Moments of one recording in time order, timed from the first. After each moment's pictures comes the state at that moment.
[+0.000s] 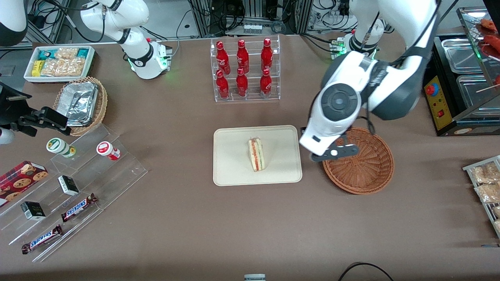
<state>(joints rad) -0.20 0.40 -0.36 -1.39 0.15 1.49 -0.69</state>
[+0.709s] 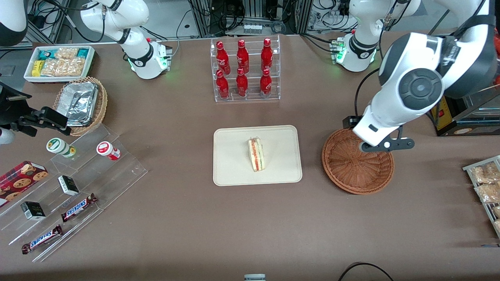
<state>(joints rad) 0.01 0.19 -0.35 -1.59 0.09 1.48 -0.37</state>
